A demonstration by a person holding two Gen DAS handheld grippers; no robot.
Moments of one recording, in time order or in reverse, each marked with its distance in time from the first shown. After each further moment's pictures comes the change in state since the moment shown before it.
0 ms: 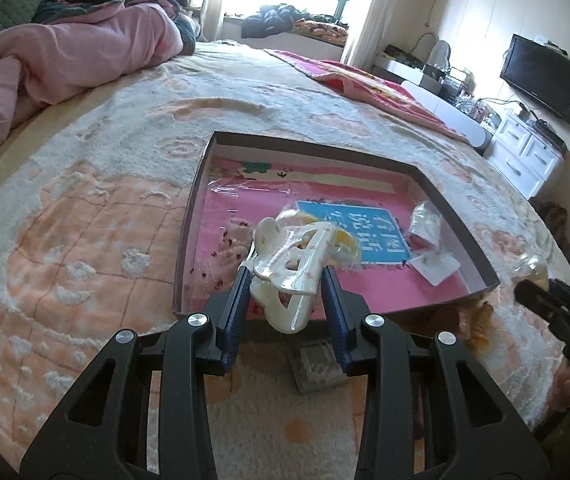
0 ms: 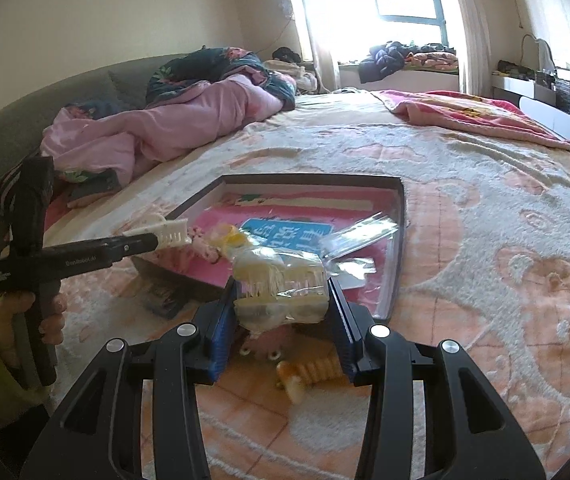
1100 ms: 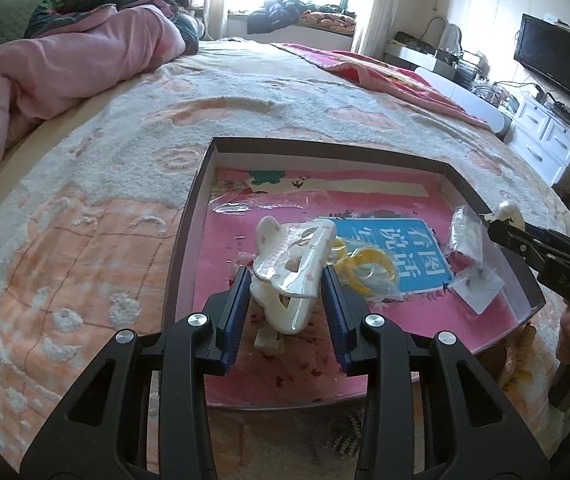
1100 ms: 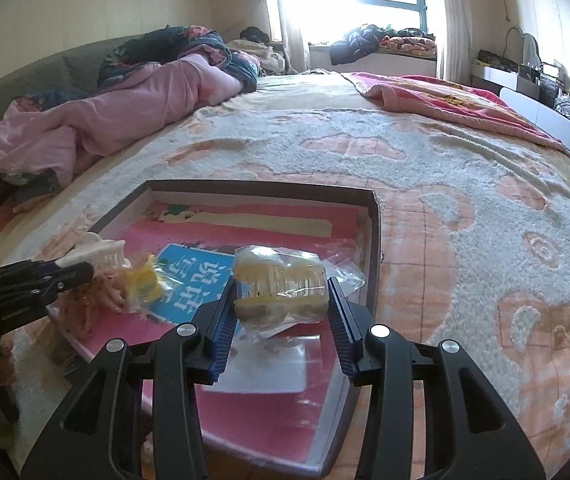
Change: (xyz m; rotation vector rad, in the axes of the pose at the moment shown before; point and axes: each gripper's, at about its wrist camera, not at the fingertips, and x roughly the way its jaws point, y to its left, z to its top) left arm 0.040 -0.004 0.021 0.048 0.022 0.081; right arm 0.095 -0.042 0.046 0.010 0.088 -0.124
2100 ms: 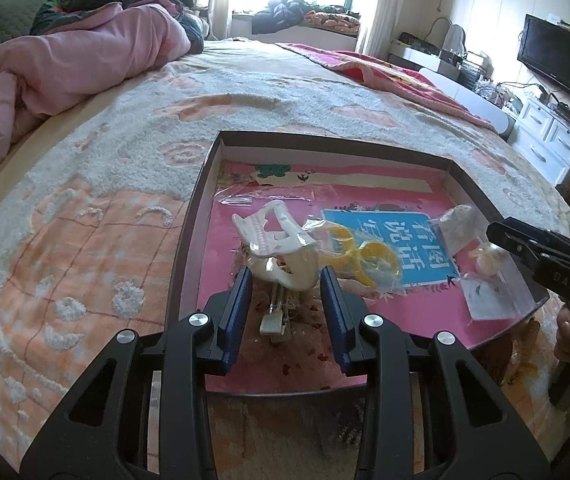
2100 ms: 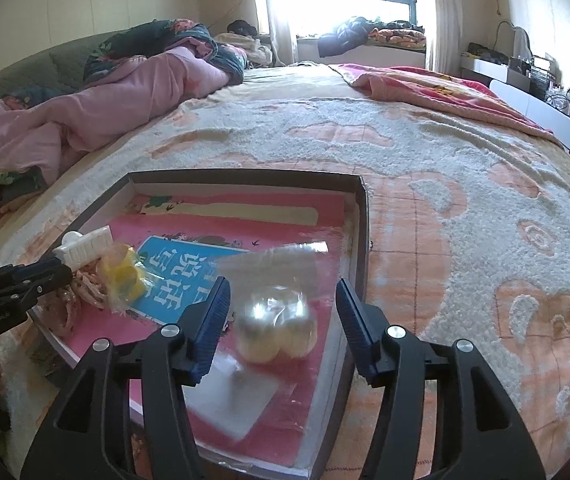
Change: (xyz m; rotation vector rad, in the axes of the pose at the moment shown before) left arm 0.001 0.005 -0.004 -0.004 -0.003 0.010; right arm 0.004 -0.005 -0.007 0.019 0.015 -0.036
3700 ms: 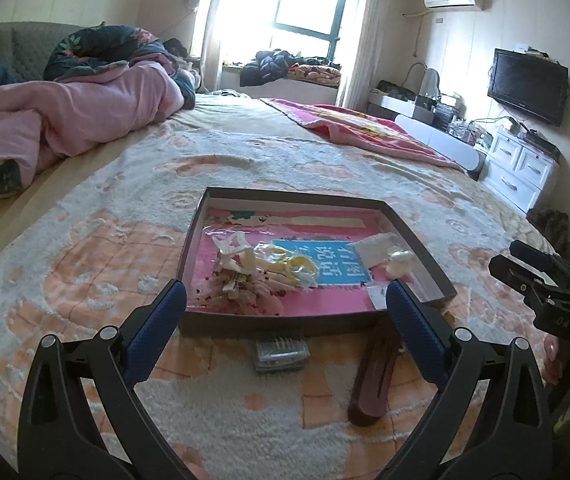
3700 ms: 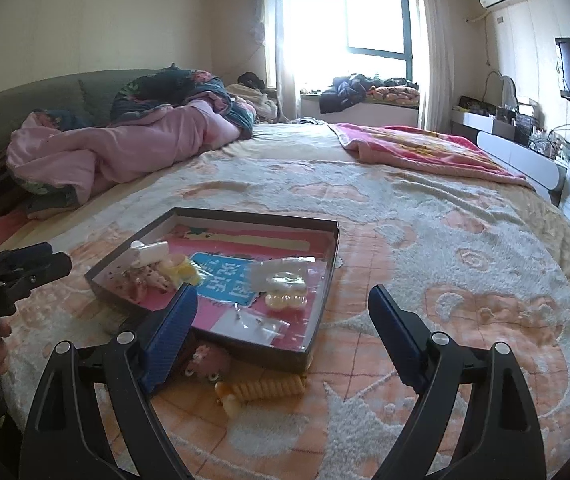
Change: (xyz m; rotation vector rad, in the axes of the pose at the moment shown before) left arm -0.110 -0.040 -0.030 0.009 -0.201 -0.045; right arm -0.139 0.020 -0.042 -0.068 -0.209 -0.023
